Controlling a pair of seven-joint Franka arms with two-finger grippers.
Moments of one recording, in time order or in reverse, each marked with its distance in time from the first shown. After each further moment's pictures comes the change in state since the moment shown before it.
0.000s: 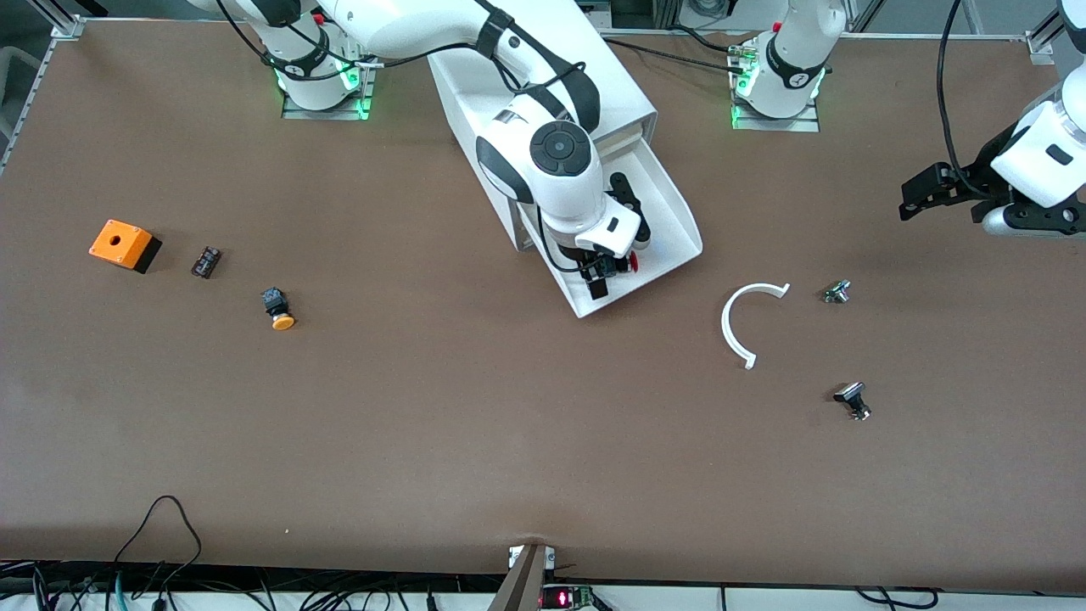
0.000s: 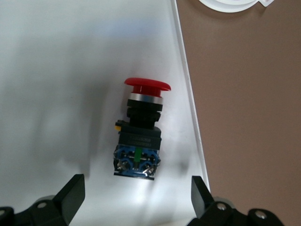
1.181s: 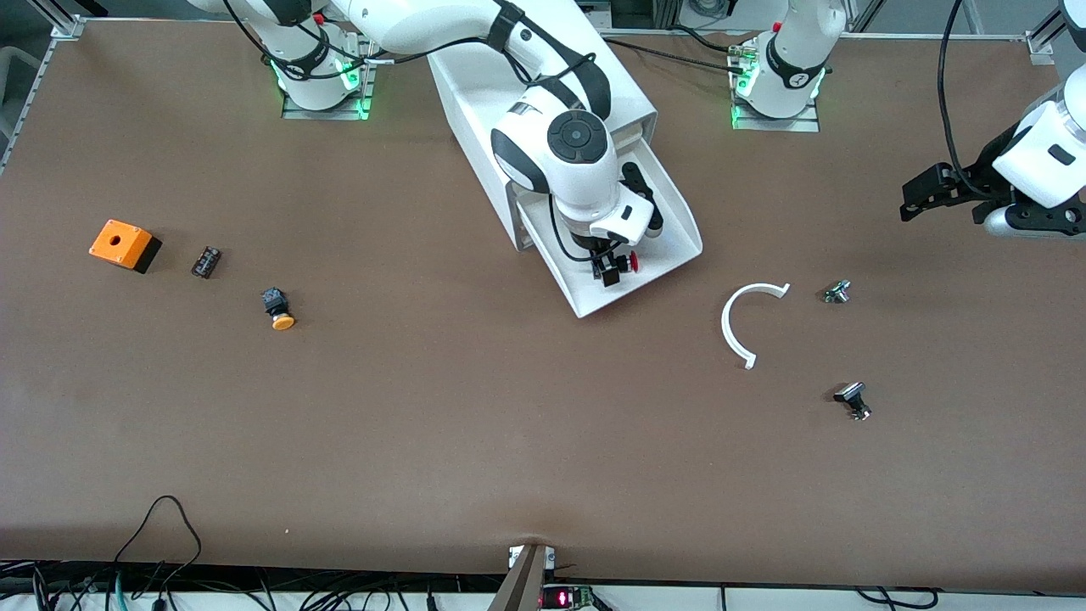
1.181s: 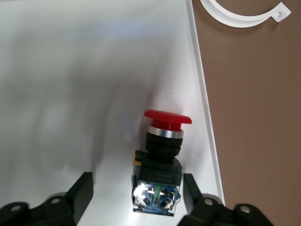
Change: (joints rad) left arm 0.000 0.004 0.000 0.004 0.000 -0.002 0.000; right arm 0.036 0.007 0.001 0.000 0.000 0.004 0.021
